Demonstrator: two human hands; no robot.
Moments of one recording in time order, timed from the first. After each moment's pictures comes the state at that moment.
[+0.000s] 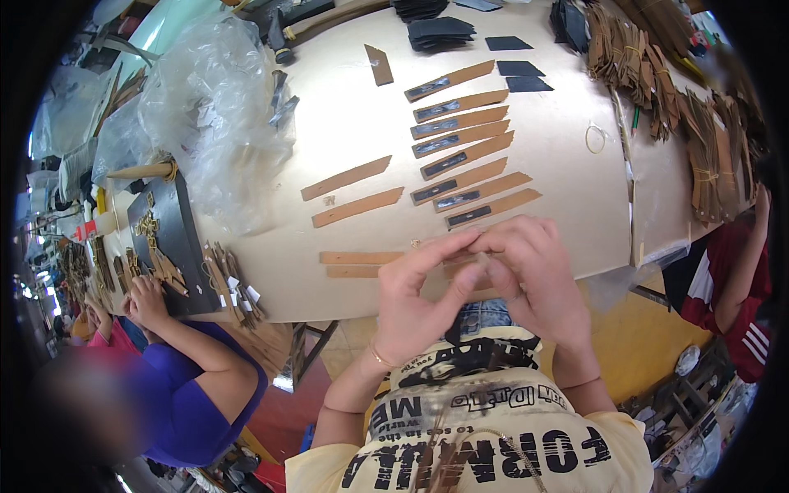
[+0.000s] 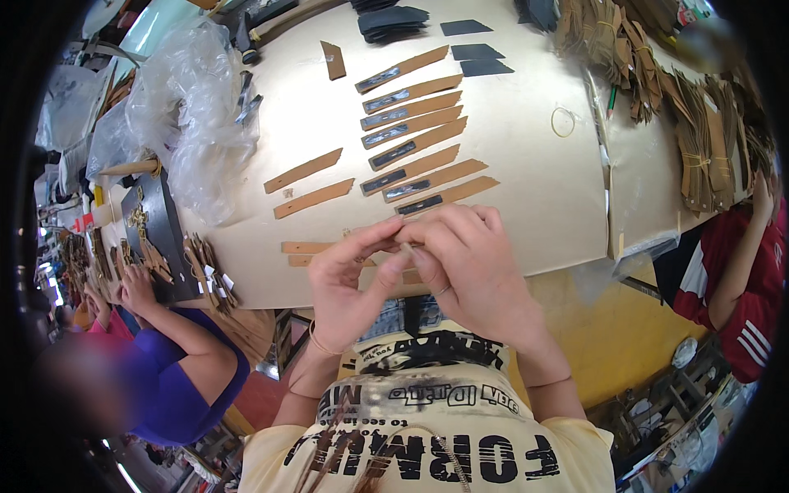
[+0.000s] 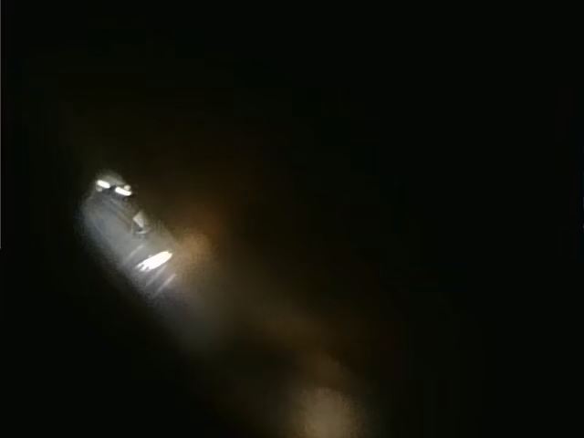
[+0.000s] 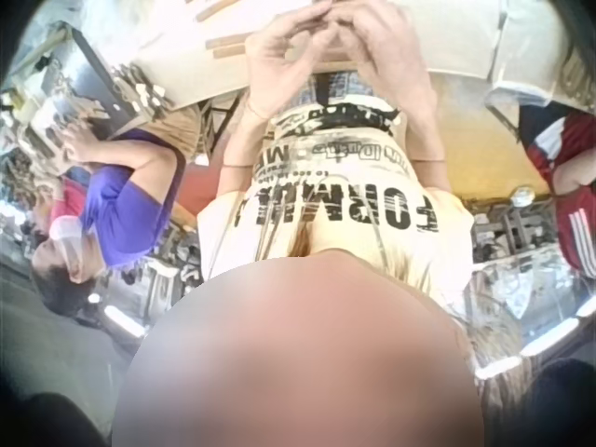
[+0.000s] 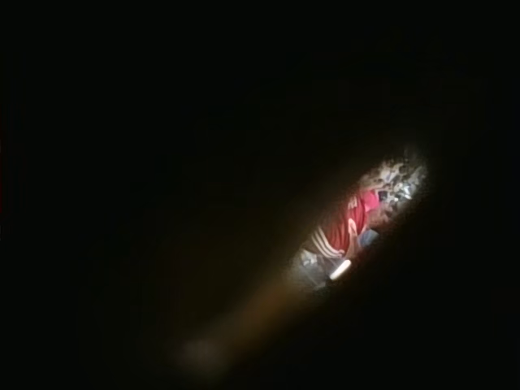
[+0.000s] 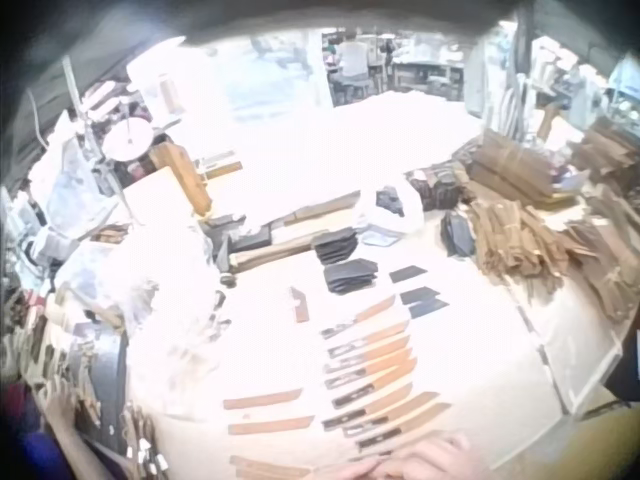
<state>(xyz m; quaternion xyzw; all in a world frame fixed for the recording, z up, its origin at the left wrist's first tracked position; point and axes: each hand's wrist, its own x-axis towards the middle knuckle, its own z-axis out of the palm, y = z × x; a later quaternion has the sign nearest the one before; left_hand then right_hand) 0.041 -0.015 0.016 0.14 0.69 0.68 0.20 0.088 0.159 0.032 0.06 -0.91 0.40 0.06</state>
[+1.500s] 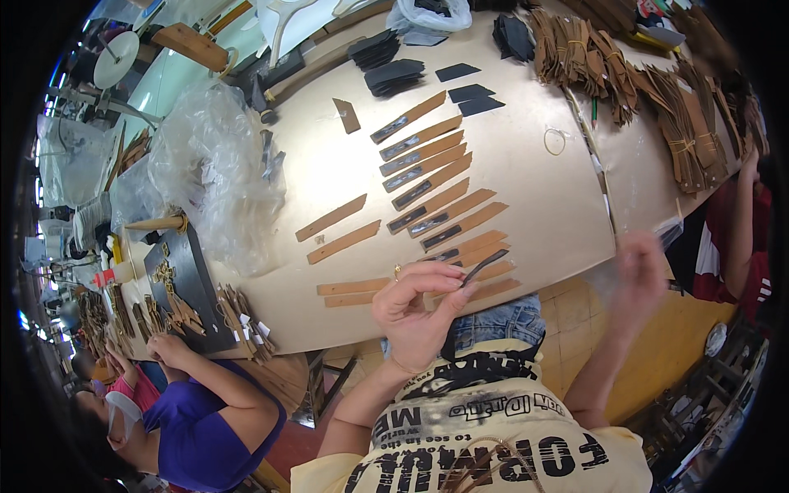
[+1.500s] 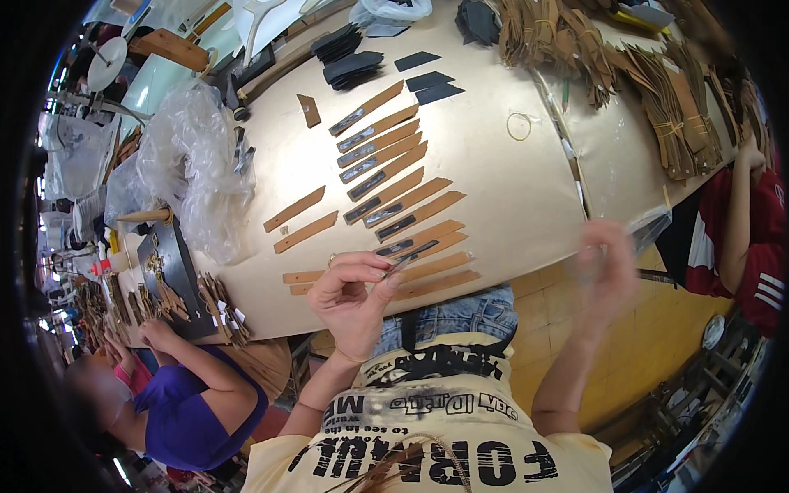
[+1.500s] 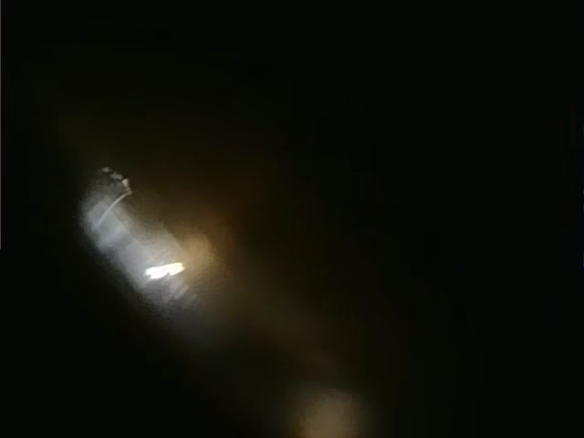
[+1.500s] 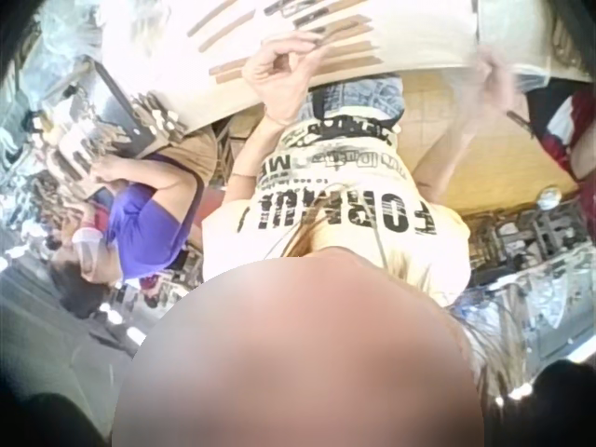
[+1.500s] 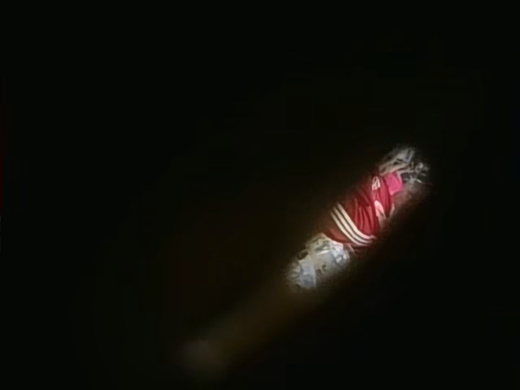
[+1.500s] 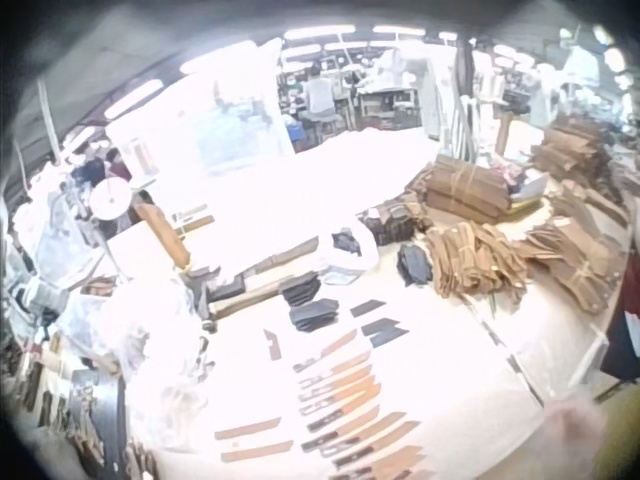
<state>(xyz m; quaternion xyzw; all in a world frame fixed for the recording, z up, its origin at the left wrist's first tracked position) 0.066 0.009 0.005 0.15 0.62 0.76 0.09 0.202 0.258 0.002 -0.24 -0.84 0.35 0.34</state>
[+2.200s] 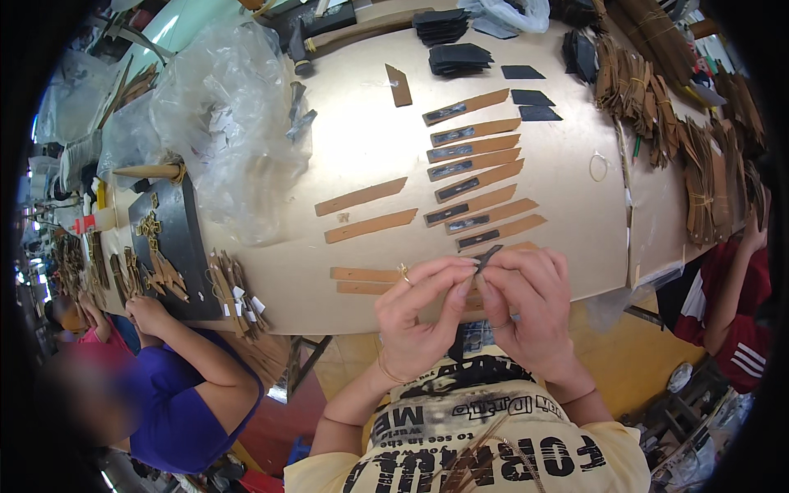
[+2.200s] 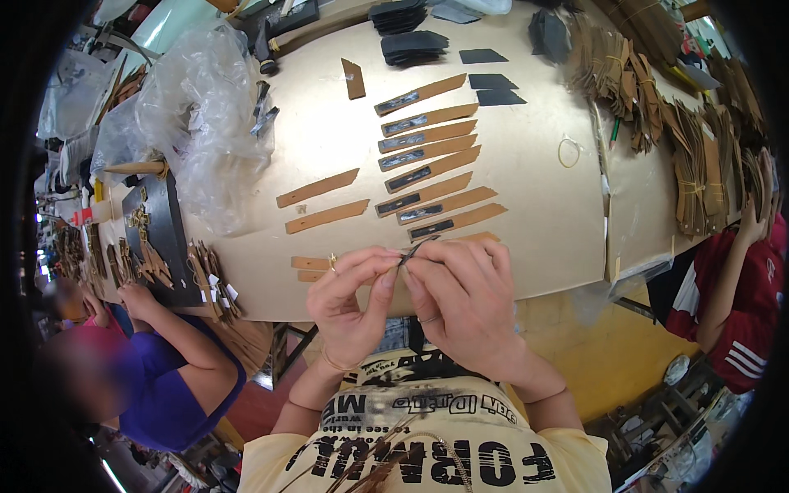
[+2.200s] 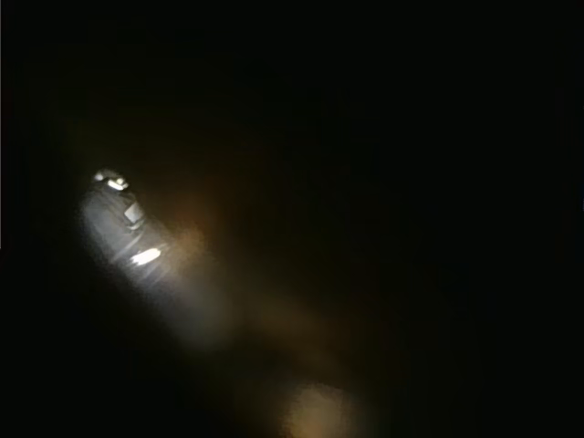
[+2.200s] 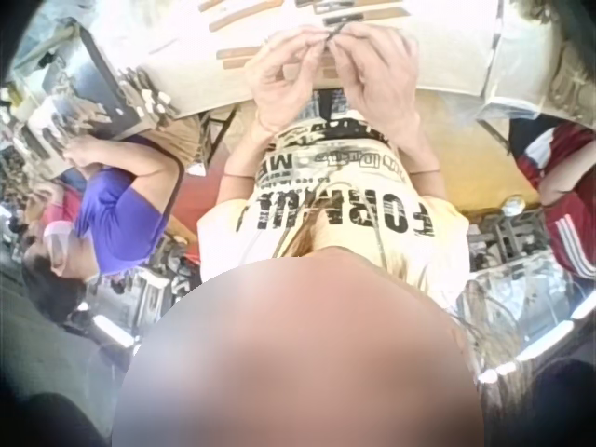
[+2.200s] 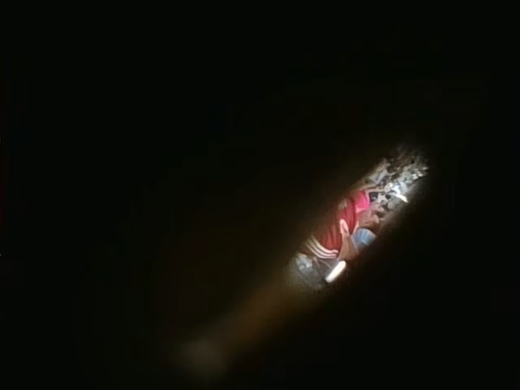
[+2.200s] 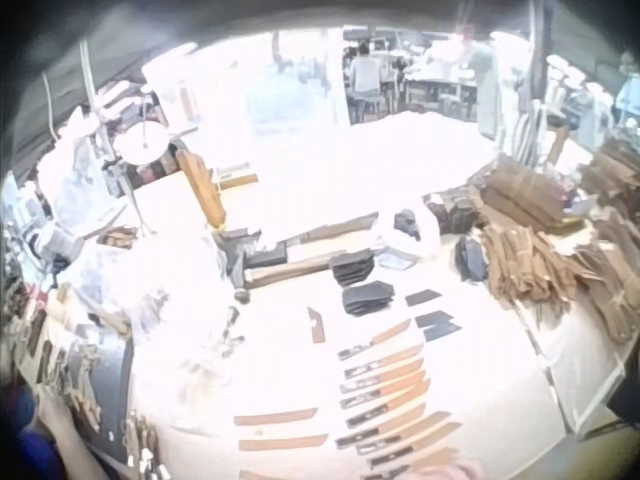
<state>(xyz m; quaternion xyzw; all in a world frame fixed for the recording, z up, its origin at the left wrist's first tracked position) 0.043 -0.023 0.014 0.16 0.74 0.65 0.06 0.087 0.132 0.036 0.04 -0.93 0.34 0.16</state>
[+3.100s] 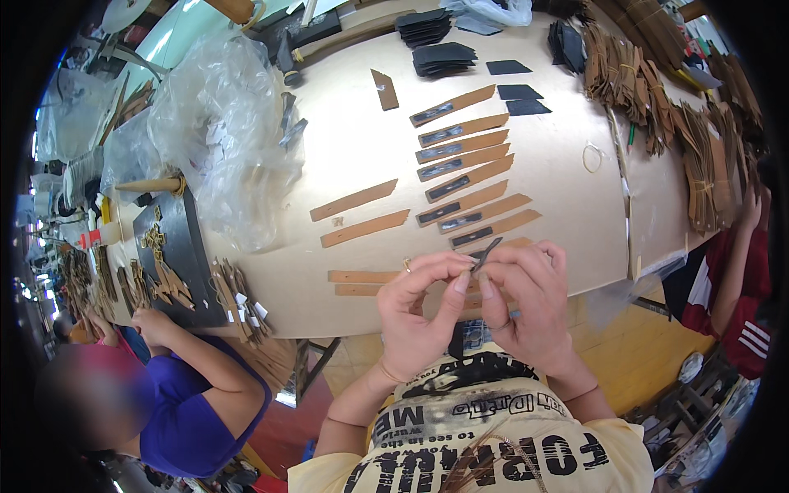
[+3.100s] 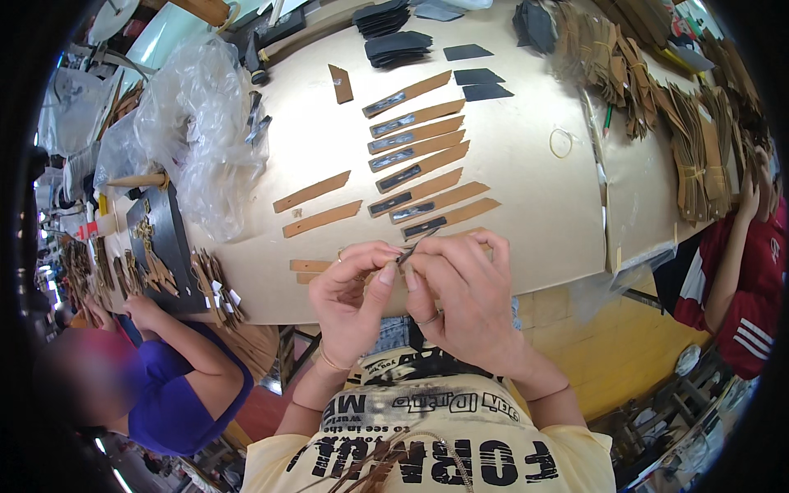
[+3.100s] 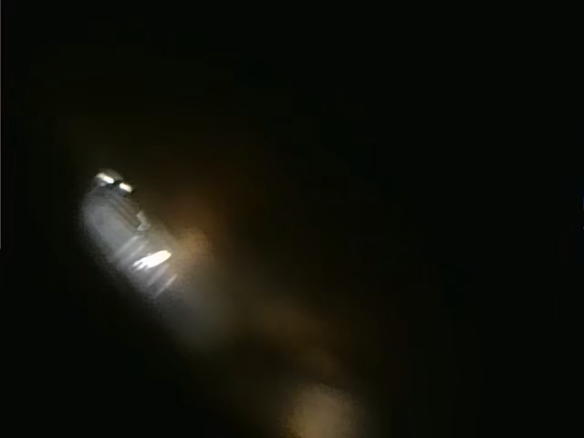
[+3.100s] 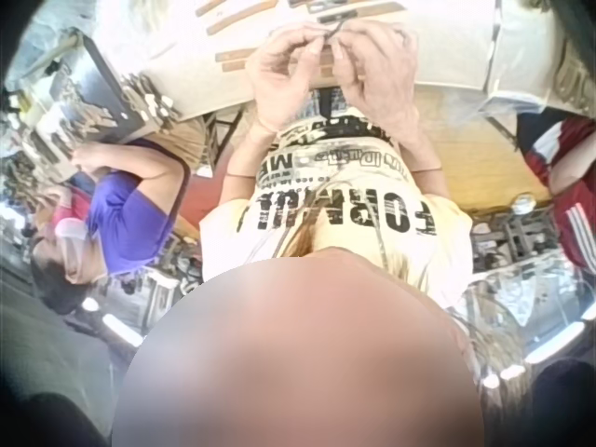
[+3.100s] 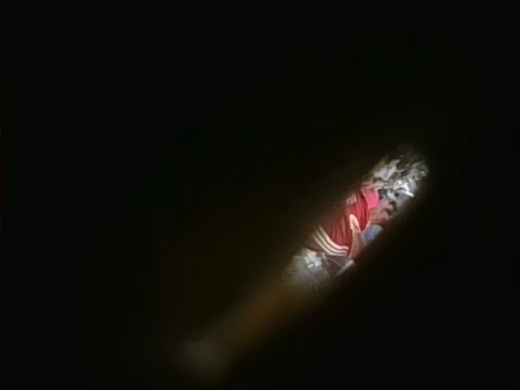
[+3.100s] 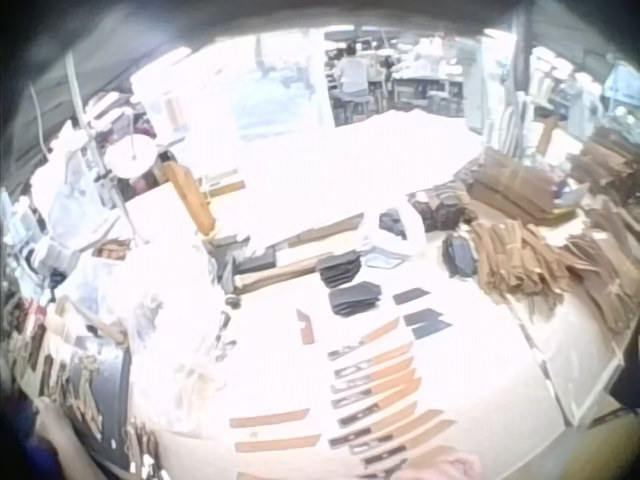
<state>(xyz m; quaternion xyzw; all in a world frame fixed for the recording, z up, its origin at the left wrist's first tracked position) 0.046 -0.016 0.015 0.09 0.67 0.72 0.16 0.091 0.137 0.033 0.01 -0.92 0.36 0.17</state>
